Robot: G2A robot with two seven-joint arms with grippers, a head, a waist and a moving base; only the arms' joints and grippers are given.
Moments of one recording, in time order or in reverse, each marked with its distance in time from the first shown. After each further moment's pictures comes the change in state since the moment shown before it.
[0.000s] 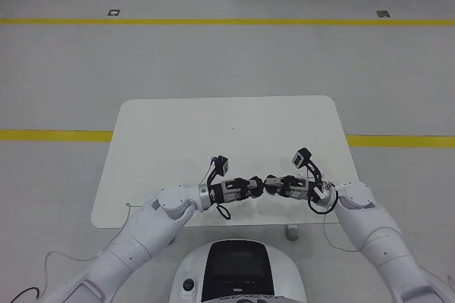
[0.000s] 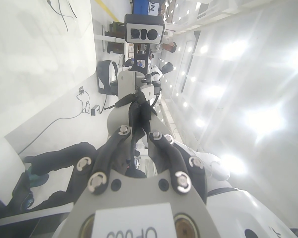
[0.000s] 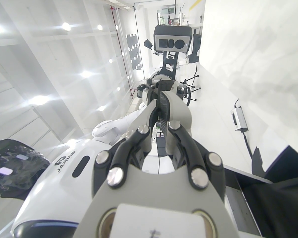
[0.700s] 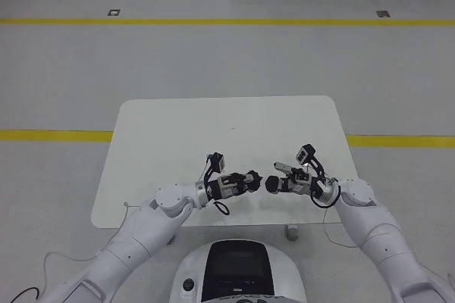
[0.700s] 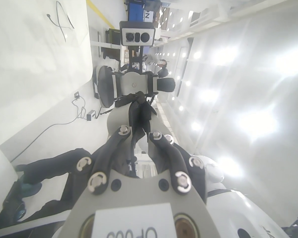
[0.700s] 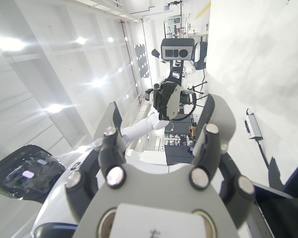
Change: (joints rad) left arm 0.004 -0.001 -0.023 0.011 -0.054 -0.012 0.023; right arm 0.022 -0.006 0.008 0.039 0.066 0.036 -0.019
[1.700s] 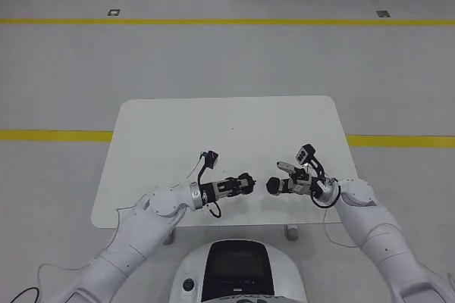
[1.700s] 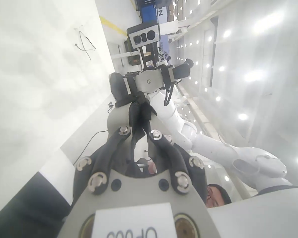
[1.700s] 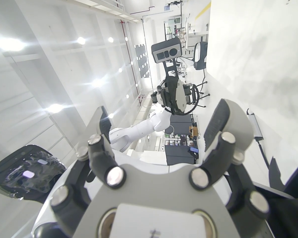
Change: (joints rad) left arm 0.065 0.011 -0.100 -0.055 0.351 -0.135 0.013; right arm 0.000 0.000 0.000 0.000 -0.001 0.000 0.000
